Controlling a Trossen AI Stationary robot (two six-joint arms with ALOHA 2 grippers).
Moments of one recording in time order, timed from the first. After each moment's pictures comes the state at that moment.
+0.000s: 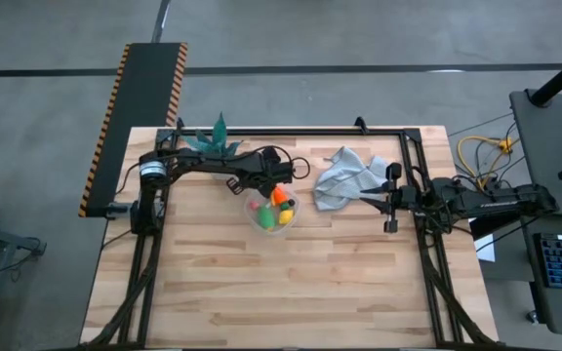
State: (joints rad) left arm 0.25 1.98 1.44 -0.98 -0.69 1.08; right arm 0.05 0.35 0.19 0.22 0.13 -0.24
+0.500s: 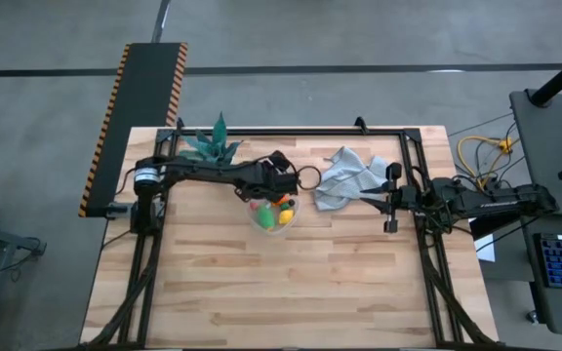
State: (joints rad) left arm 0.13 1.93 1.52 -0.98 -0.73 0.97; right arm 0.05 0.35 0.19 0.23 0.13 -0.24
